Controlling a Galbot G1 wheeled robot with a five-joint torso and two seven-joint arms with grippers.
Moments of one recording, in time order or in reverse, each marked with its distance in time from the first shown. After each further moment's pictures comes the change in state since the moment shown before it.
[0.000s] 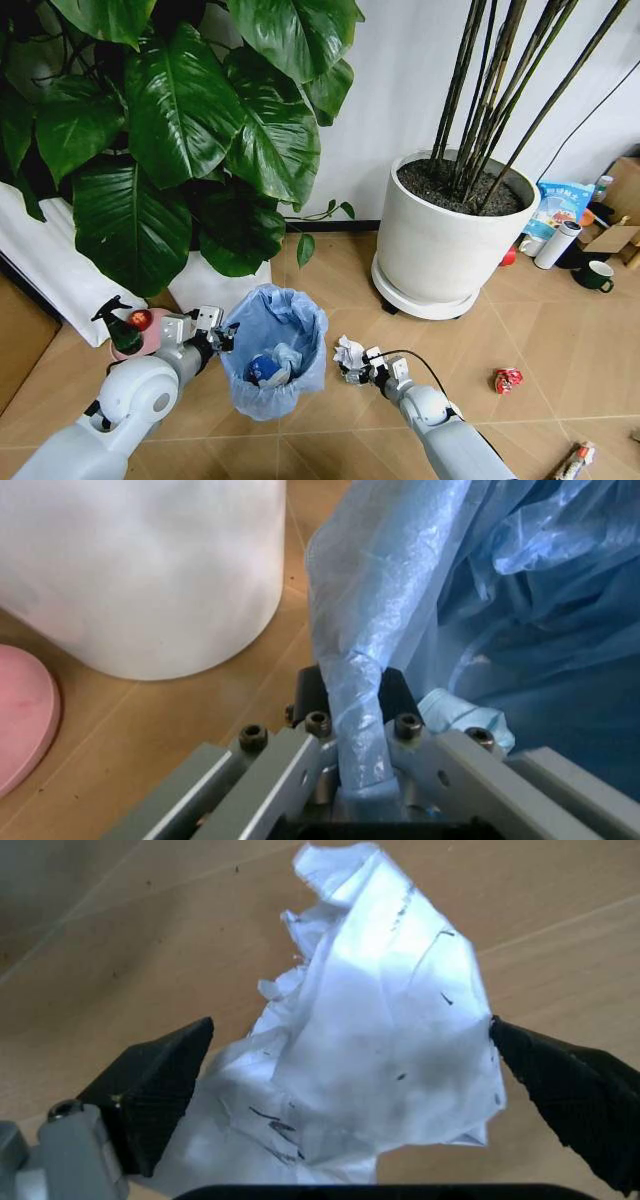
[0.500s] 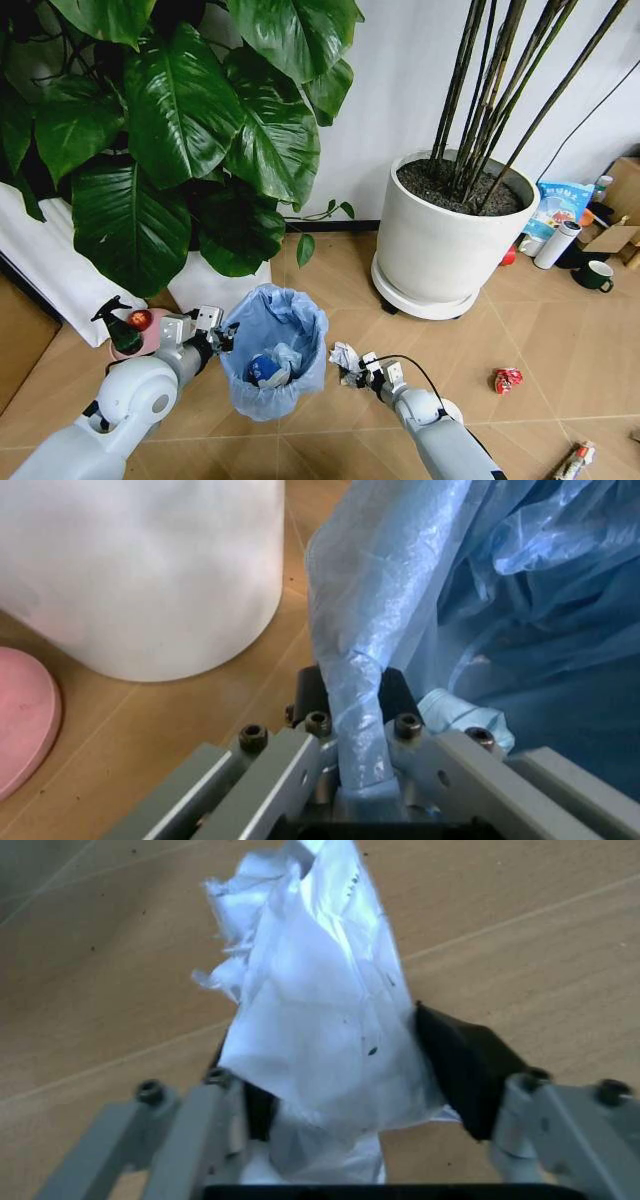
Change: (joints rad) left arm 0.003 0.006 0.001 -0.007 -0.001 -0.003 -0.002; right arm 0.021 0.020 0.009 -0.072 -0.028 0.040 -0.018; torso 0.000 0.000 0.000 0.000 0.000
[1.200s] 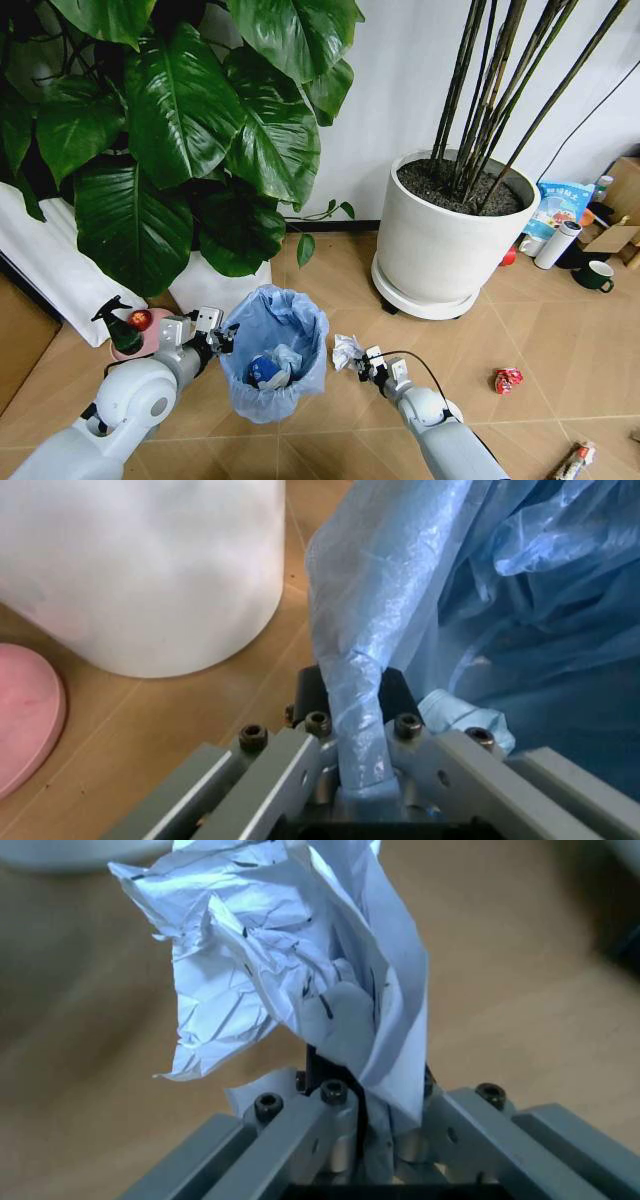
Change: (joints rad) left arm 0.021 0.009 -0.011 -0.016 0.000 0.000 -0.002; right arm -0.080 -0.043 0.045 0.234 0.016 -0.003 0.046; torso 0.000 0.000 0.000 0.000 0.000
